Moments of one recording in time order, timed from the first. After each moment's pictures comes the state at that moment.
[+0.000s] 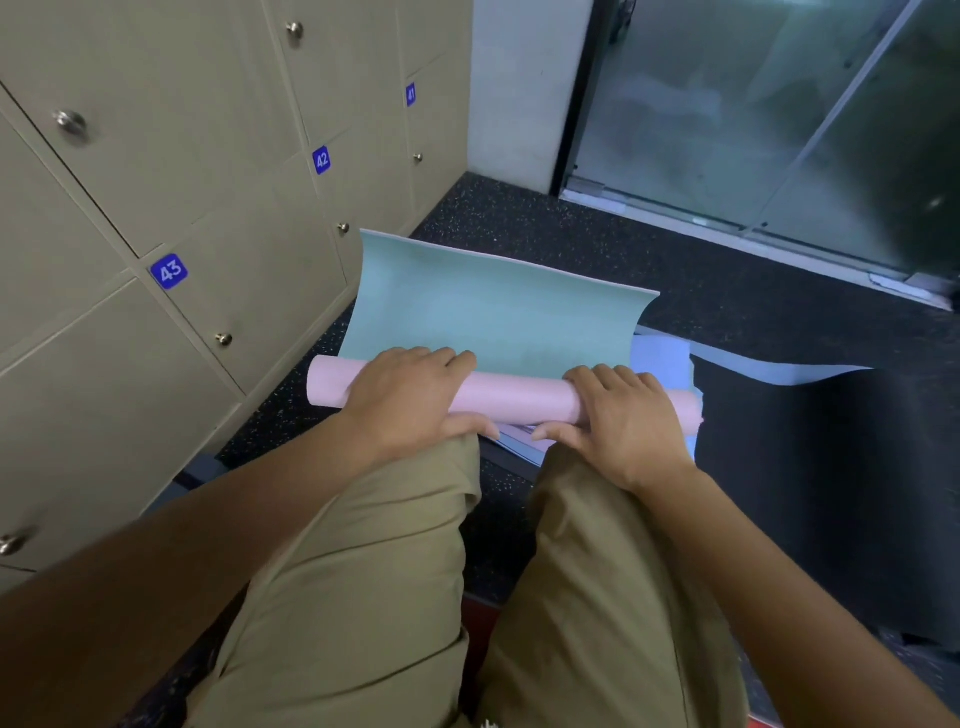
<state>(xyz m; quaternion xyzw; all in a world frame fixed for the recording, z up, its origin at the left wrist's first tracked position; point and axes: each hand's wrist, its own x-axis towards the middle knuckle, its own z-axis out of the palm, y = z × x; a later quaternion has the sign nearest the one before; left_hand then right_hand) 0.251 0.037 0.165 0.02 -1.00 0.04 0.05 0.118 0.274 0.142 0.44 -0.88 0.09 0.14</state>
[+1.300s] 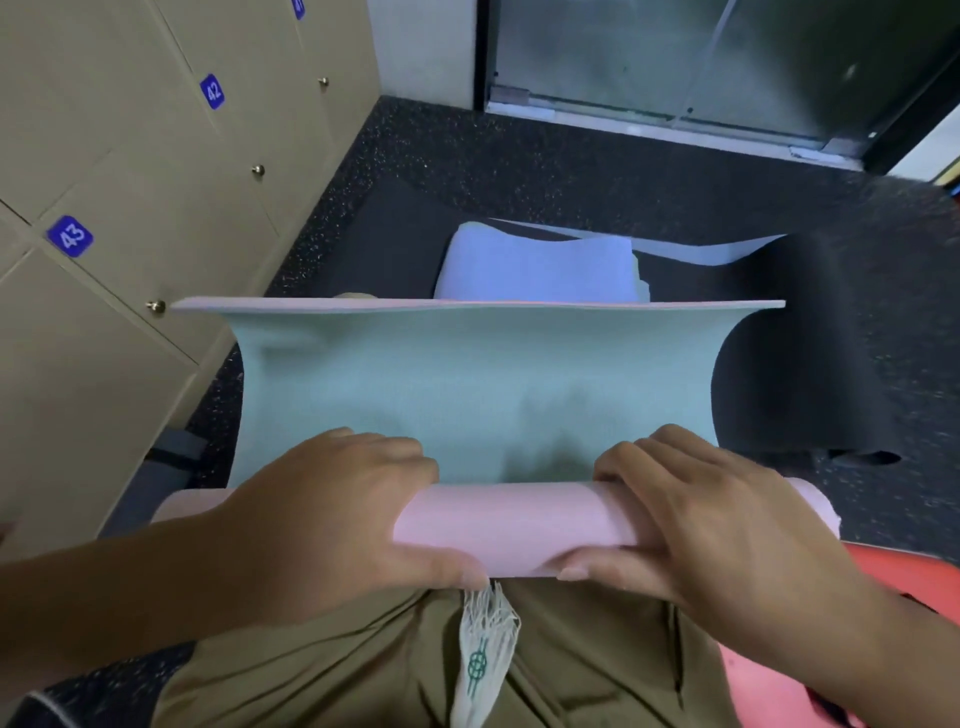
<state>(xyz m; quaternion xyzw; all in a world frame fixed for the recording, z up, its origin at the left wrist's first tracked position) 0.413 0.126 0.237 -0.11 -0.98 -0.11 -0.11 0.326 0.406 0.244 0.47 -0.88 0.09 0.05</state>
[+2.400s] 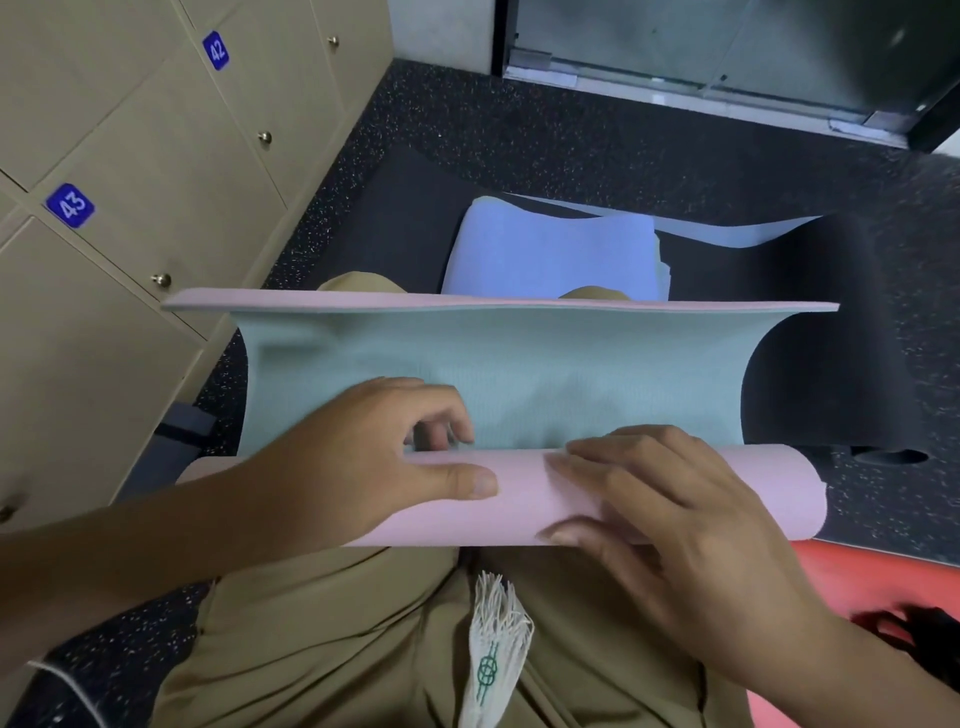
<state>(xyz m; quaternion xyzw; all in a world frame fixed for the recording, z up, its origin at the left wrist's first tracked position) 0.385 0.118 0.229 0.03 -0.91 -0.39 -0.12 0.327 0.388 0.213 0.46 -0.85 0.24 0.05</state>
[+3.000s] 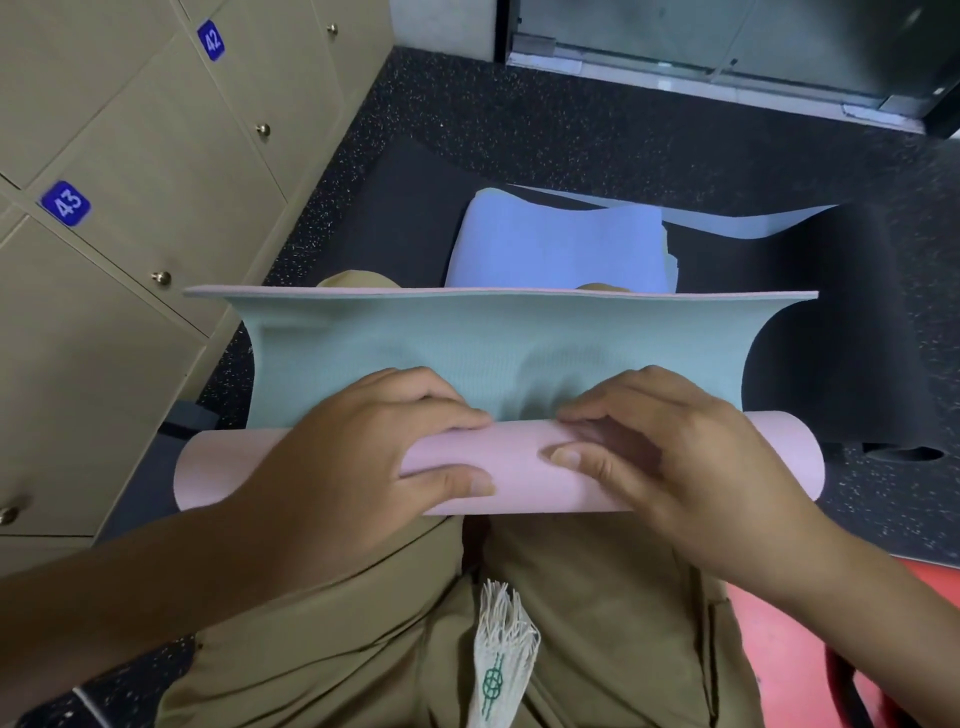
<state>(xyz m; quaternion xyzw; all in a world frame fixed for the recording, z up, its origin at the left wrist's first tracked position) 0.389 0.120 0.226 -0.02 -0.94 -0.33 -0.01 0.283 0.365 0.223 0.42 -0.86 0.28 -0.05</state>
